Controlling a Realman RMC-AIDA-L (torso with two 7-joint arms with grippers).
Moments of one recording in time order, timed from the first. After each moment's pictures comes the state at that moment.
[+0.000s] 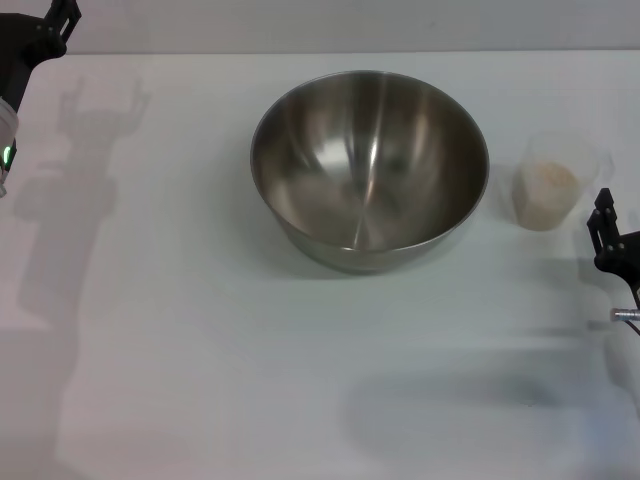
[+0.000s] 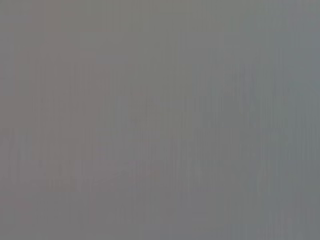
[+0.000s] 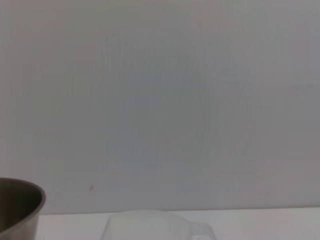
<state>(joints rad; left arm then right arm) -0.55 -2.06 -1.46 -0.37 2.71 0.82 -0.06 0.24 2.09 0.23 0.44 -1.51 -1.27 -0.23</state>
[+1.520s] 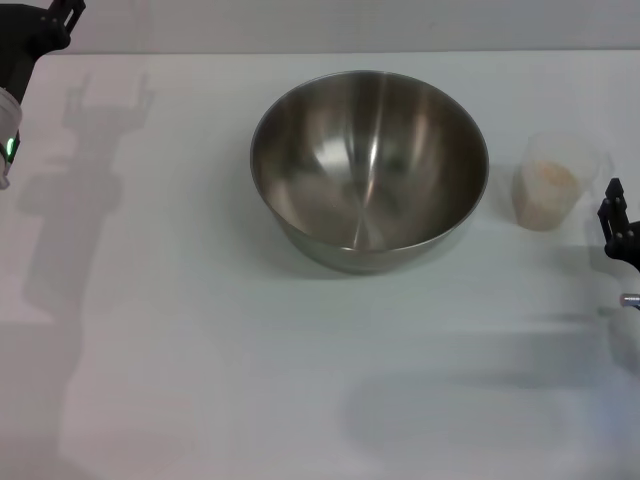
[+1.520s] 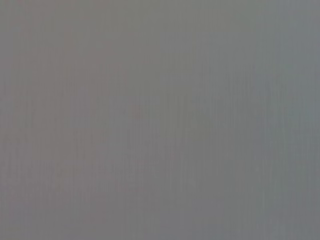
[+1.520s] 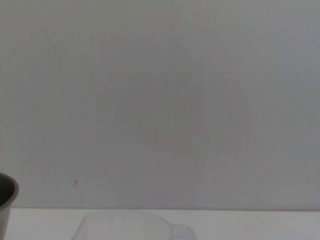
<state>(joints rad) -0.56 -2.06 -1.46 -0.37 2.72 0.82 -0.06 0.27 2.08 0.26 0.39 -1.51 -1.23 -0.22</state>
